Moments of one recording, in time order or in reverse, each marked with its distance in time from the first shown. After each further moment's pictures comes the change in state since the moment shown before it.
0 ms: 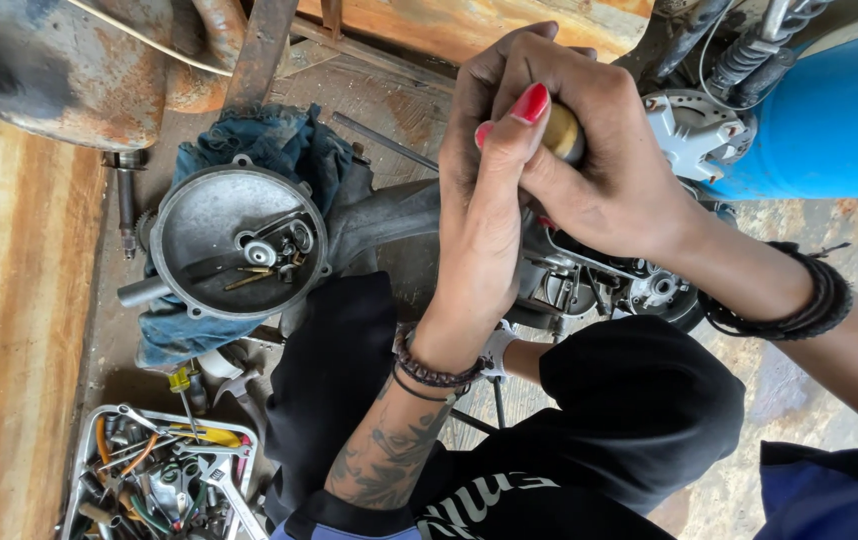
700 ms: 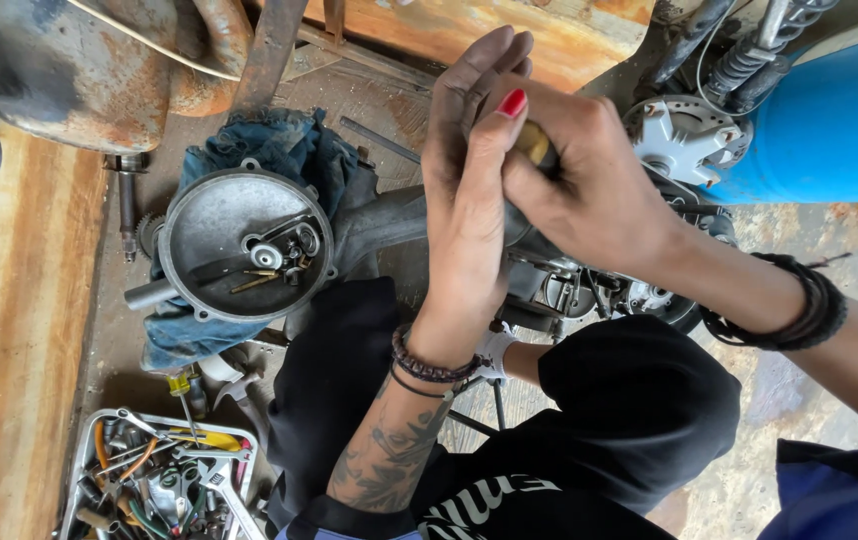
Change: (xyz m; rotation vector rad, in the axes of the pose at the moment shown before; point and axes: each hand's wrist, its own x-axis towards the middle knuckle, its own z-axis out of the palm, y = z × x) left_hand 0.004 -0.007 -0.015 -0.103 0.014 0.037; right_hand -0.008 0.008 0.014 -0.123 0.000 0.097
